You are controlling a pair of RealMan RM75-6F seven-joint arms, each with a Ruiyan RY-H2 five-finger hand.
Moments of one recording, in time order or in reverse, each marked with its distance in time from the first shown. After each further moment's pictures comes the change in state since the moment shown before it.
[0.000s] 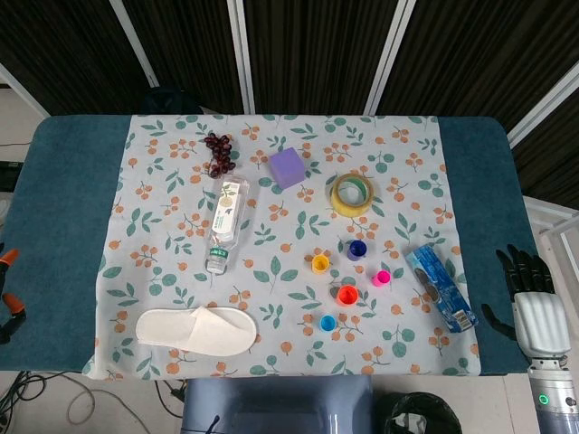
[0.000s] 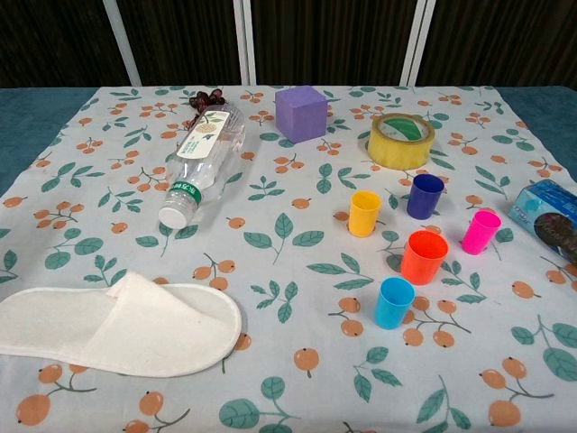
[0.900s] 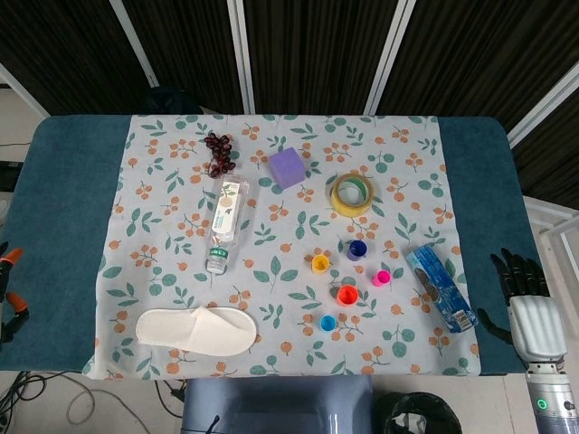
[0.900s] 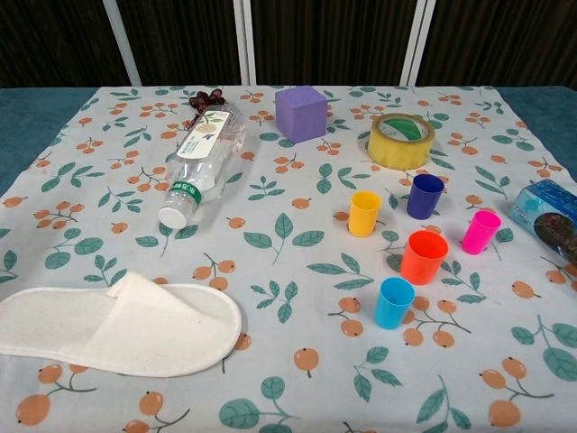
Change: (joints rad) left arm -0.005 -0.006 -0.001 0.004 0.005 -0.002 0.001; right arm -0.004 0.019 -0.022 -0.043 -0.023 -0.009 -0.013
